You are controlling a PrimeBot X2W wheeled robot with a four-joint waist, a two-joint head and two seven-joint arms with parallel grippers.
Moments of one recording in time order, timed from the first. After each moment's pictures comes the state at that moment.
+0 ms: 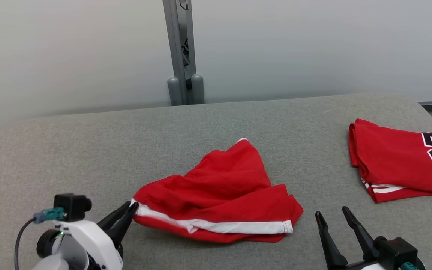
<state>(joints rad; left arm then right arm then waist) -0.24 0.46 -0.59 0.34 -0.90 -0.12 0.08 0.06 -0.05 0.17 0.21 0.23 0.13 -0.26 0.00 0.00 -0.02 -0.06</state>
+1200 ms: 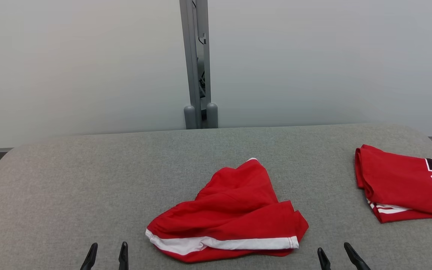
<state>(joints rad) 0.27 0.08 -0.09 0.08 -0.25 0.01 -0.26 0.20 -0.05 0.17 0.20 0.20 0.13 -0.26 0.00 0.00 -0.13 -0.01</state>
